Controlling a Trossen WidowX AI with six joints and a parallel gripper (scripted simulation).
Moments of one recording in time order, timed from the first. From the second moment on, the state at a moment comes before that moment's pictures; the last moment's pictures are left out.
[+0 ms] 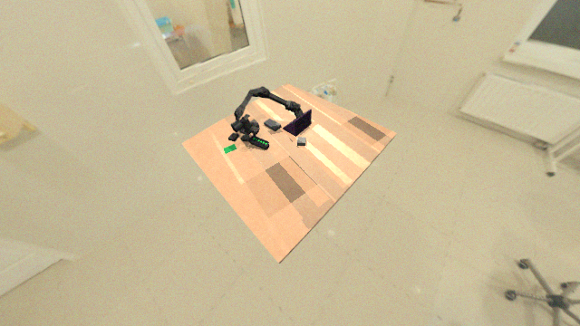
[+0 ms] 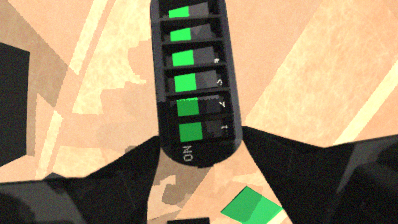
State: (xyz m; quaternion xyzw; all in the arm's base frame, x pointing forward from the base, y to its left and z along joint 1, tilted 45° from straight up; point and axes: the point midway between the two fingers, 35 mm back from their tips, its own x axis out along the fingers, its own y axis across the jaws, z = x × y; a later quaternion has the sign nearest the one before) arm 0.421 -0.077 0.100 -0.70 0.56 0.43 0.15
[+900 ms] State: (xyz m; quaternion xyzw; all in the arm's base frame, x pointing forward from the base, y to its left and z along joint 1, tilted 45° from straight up) arm 0.414 -0.060 0.100 -0.71 0.56 0.41 0.13
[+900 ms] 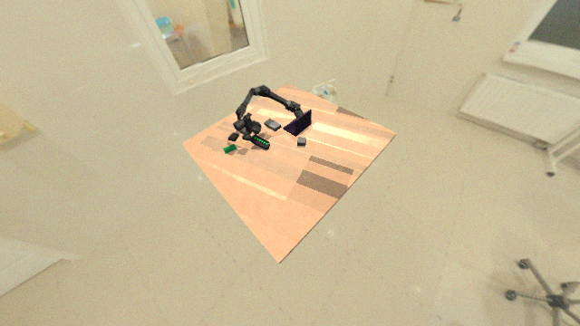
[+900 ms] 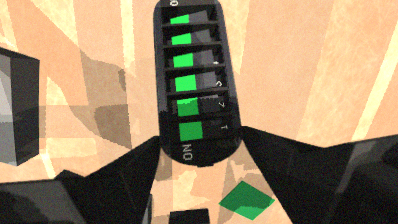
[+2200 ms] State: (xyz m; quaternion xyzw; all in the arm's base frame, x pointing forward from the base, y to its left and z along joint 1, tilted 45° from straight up) arm 0.402 -0.029 0.099 -0.72 0.57 0.38 0.11
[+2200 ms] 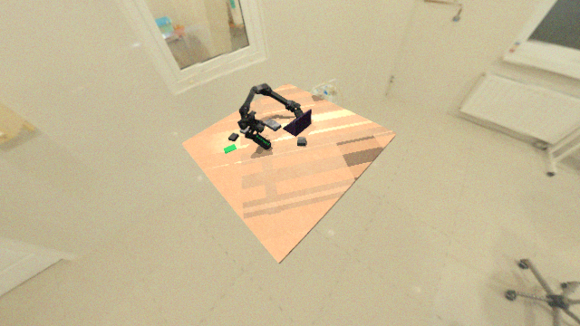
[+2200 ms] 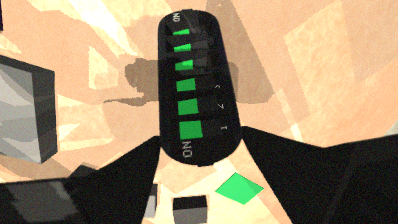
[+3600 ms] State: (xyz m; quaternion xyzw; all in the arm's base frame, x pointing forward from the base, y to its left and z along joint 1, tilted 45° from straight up) arm 0.388 0.003 0.090 -0.74 0.57 0.35 0.09
